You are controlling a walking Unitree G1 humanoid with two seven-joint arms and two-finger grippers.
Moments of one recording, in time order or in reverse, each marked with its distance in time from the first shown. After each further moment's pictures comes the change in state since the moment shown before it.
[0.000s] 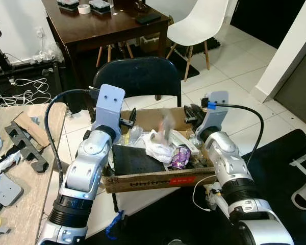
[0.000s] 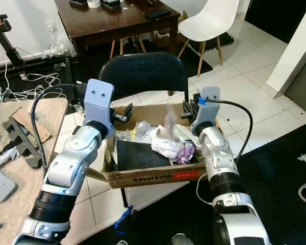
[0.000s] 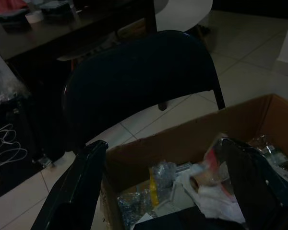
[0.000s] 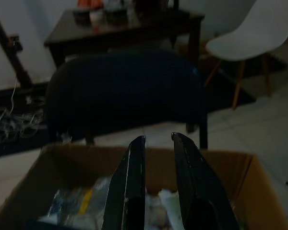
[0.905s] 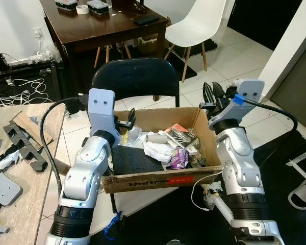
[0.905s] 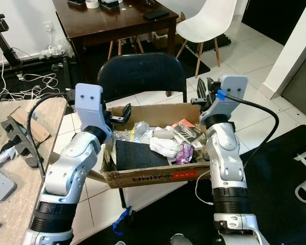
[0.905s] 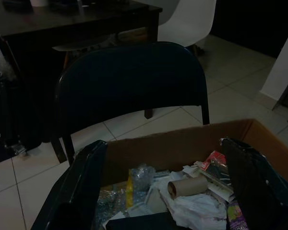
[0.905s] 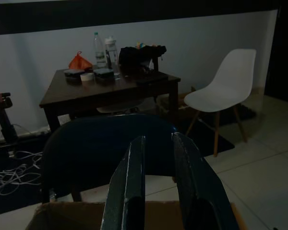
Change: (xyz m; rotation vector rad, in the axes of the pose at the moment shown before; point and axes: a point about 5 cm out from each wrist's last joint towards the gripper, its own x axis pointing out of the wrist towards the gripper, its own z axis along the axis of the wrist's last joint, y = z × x) left arm -0.011 0.002 -0.003 -0.194 -0.037 0.026; right arm -0.023 0.014 0.049 0.004 -0.224 -0.070
